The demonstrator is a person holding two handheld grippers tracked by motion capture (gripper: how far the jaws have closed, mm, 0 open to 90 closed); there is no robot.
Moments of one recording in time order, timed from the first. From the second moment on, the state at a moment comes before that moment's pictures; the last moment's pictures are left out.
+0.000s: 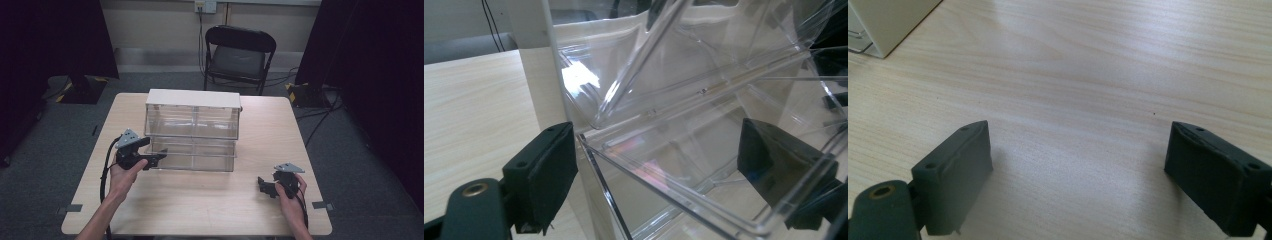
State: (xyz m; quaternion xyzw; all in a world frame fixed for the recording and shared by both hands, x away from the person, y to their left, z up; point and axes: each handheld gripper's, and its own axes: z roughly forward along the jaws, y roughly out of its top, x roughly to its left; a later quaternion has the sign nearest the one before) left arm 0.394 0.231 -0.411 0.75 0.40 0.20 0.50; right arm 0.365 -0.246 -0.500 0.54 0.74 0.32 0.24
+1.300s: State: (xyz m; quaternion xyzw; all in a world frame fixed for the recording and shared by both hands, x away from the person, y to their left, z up) left arm 0.398 0.228 -0.404 0.75 0.39 0.19 0.50; right arm 0.365 -0.246 -0.500 0.54 0.74 0.32 0.24
